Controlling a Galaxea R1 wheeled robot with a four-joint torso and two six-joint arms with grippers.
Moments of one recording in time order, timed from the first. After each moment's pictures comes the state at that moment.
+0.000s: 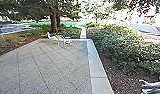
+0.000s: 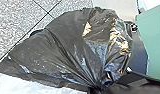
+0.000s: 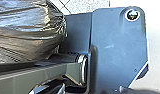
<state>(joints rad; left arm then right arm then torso) 1.41 3.02 -2.68 0.21 0.05 -0.14 -1.53 3.07 -2.72 0.48 0.05 -0.57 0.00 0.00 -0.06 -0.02</state>
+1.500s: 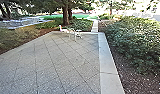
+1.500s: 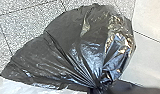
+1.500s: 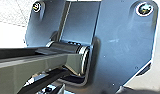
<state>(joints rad) 1.06 2.84 -2.61 -0.09 0.10 -0.15 -1.52 3.06 -2.72 0.48 0.06 -0.57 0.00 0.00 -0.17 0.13</state>
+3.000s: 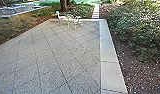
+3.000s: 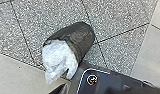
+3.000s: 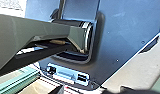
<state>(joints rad) 0.93 2.78 -2.60 -0.18 0.24 -0.16 -1.50 3.06 -2.72 0.48 0.06 -0.57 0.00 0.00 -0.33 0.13</state>
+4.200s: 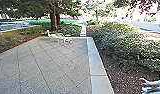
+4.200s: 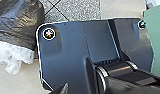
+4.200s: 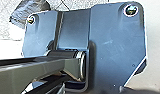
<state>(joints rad) 1.36 2.96 -2.64 0.13 0.13 -0.10 -1.53 3.07 -2.72 0.48 0.05 -0.57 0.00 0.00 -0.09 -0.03</state>
